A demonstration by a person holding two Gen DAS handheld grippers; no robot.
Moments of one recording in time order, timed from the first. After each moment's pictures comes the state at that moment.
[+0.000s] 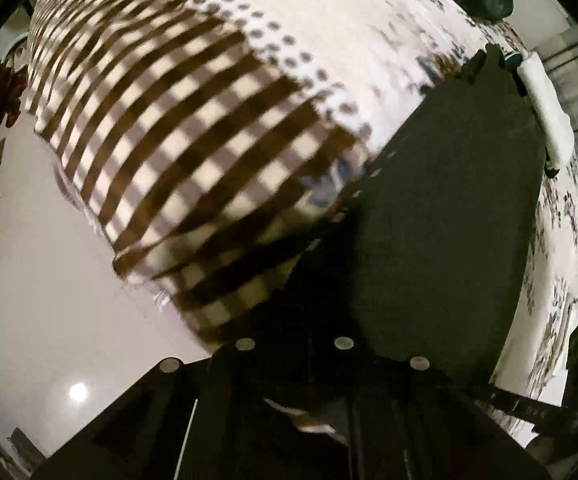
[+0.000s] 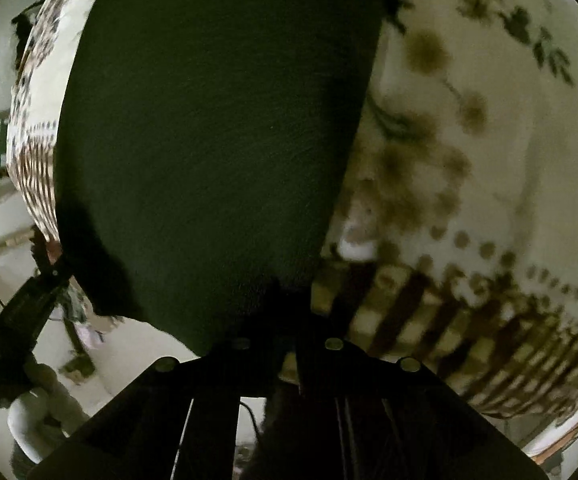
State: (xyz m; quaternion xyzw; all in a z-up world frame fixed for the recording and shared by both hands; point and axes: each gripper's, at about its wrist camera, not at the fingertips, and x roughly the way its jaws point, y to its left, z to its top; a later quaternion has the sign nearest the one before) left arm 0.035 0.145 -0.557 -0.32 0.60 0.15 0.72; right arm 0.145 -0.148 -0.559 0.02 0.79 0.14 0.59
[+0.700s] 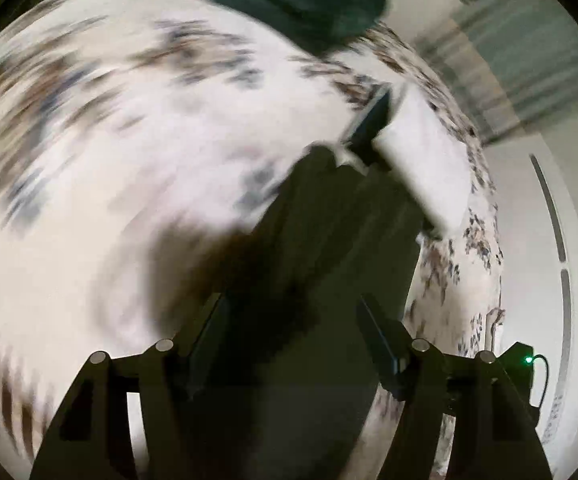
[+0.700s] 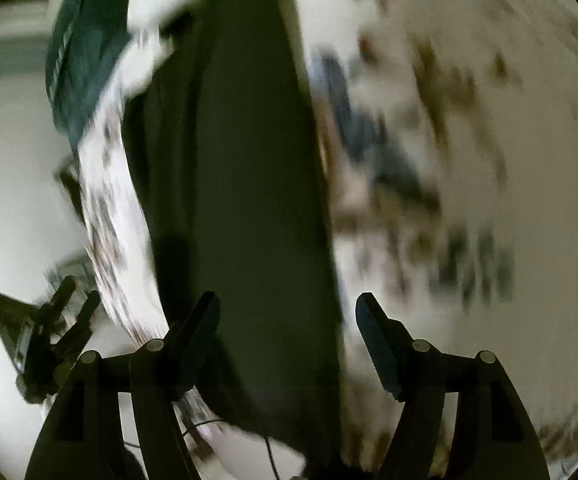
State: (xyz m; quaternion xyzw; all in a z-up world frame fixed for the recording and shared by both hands) left arm 0.363 0.113 -0.462 -0.28 0.54 -0.05 0.79; right arm 0.355 -0.263 -0.501 0.30 0.69 0.11 0.65
